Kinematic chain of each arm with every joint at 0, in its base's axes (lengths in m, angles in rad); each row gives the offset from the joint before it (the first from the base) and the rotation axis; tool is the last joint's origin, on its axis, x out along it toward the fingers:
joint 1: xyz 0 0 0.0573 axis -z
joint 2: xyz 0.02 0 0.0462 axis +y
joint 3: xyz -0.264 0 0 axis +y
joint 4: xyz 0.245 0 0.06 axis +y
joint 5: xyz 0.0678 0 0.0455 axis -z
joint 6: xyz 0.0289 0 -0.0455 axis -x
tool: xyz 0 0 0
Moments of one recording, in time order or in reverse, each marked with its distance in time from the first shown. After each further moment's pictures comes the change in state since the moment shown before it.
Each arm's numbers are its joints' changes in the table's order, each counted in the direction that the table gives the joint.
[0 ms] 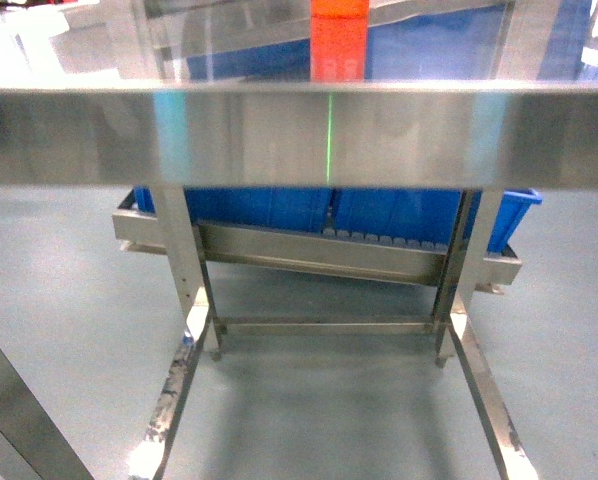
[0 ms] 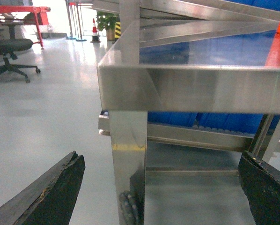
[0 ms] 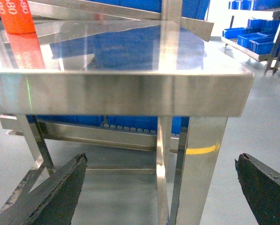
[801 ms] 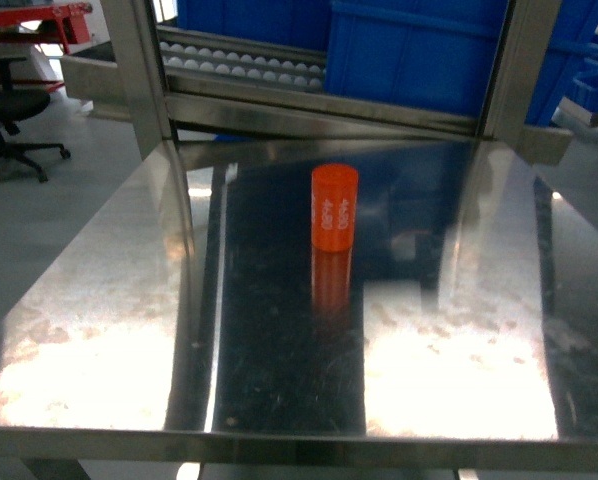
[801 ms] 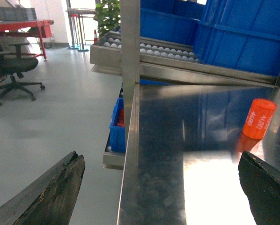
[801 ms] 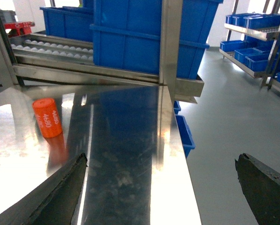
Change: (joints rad) left arm 0.000 0.000 0.000 -0.002 0.001 0.000; right arm 0.000 0.000 0.000 -0.004 0.001 0.000
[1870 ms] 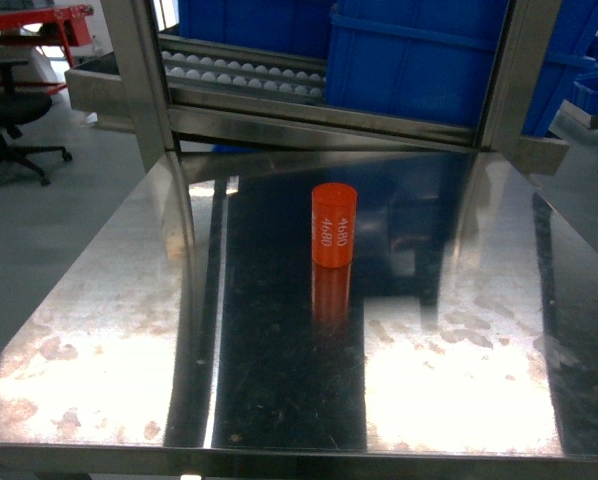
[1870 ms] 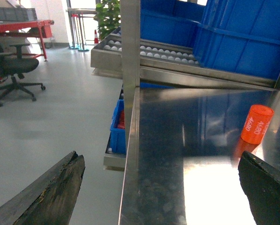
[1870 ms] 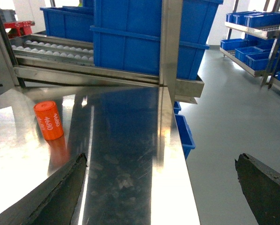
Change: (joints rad) left arm 0.000 0.000 0.000 0.002 0.000 0.000; right arm 0.000 0.000 0.000 0.004 0.000 -0.001
